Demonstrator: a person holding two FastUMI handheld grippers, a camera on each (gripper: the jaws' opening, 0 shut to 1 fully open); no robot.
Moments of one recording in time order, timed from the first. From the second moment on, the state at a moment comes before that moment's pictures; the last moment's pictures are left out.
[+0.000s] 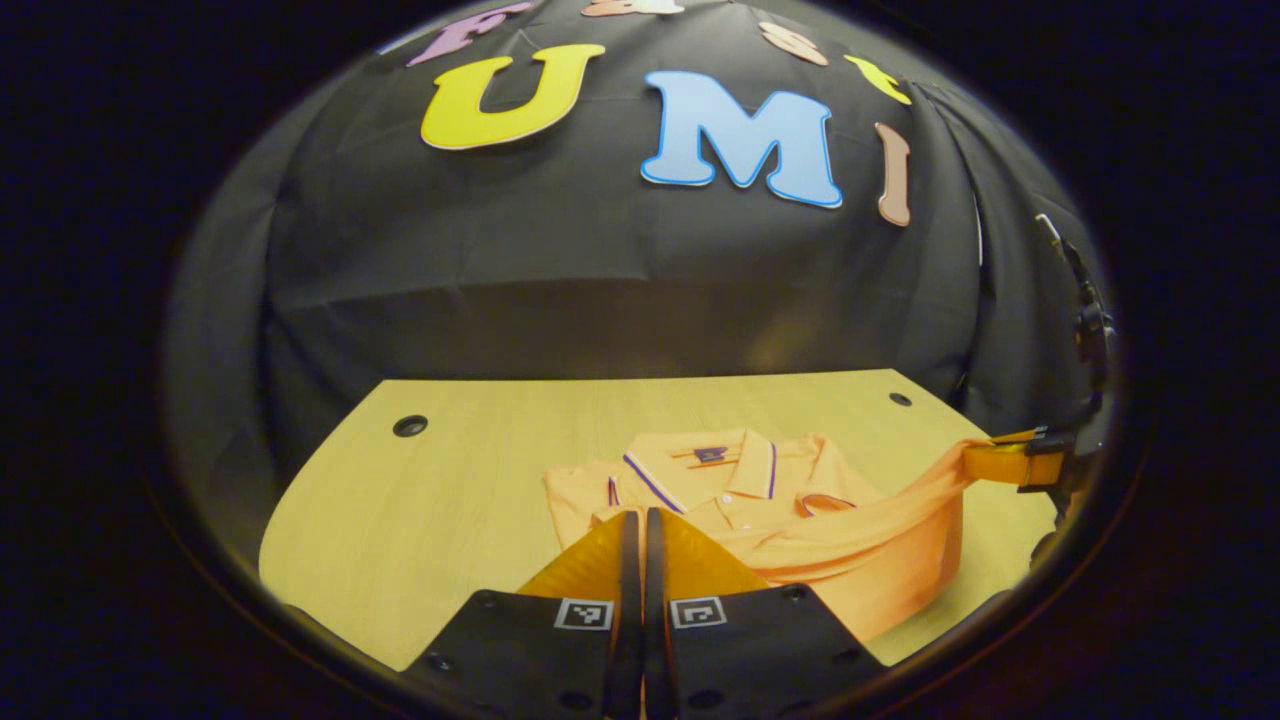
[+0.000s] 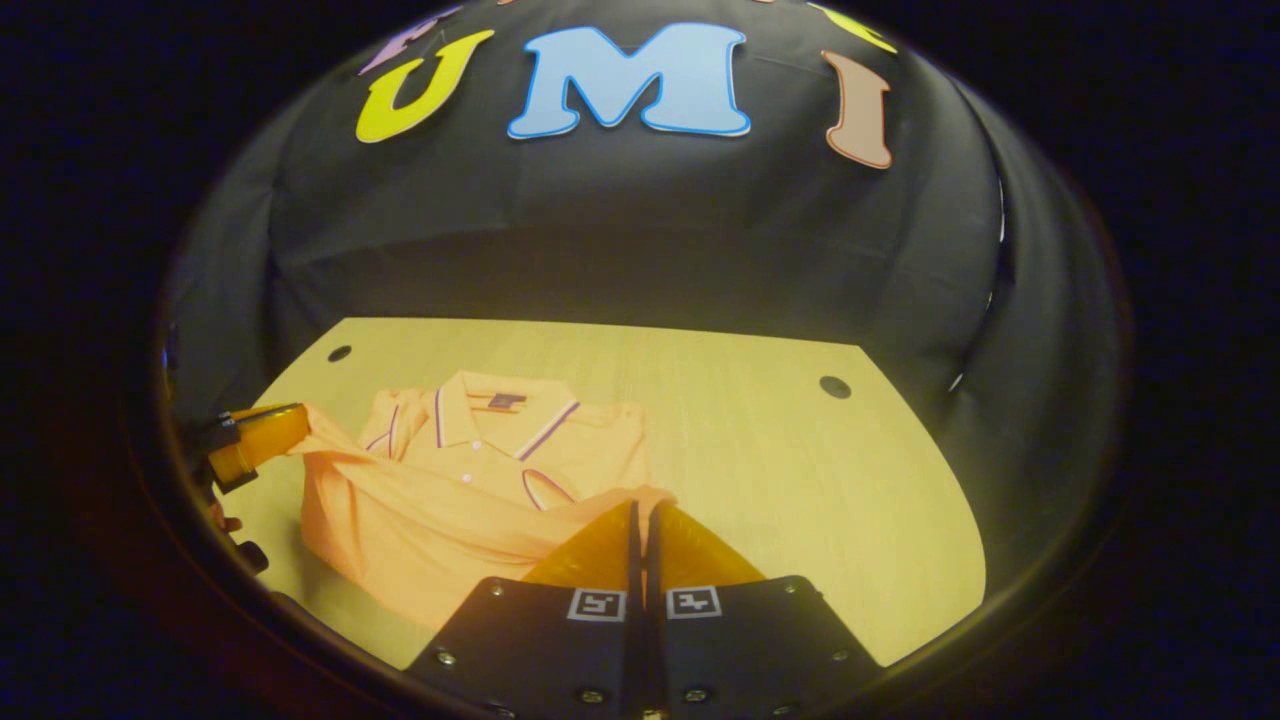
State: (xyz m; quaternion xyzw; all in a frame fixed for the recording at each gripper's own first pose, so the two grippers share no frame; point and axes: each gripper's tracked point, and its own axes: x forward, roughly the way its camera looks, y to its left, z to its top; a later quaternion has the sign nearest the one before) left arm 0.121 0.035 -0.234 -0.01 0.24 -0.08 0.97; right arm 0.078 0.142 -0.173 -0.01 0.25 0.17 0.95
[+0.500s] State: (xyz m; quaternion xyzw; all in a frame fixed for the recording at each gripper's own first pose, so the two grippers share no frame) left arm 0.193 0.049 -0.238 -0.01 0.21 -0.07 0.98; right arm 0.153 0.175 -0.156 0.00 0.22 0.16 0.96
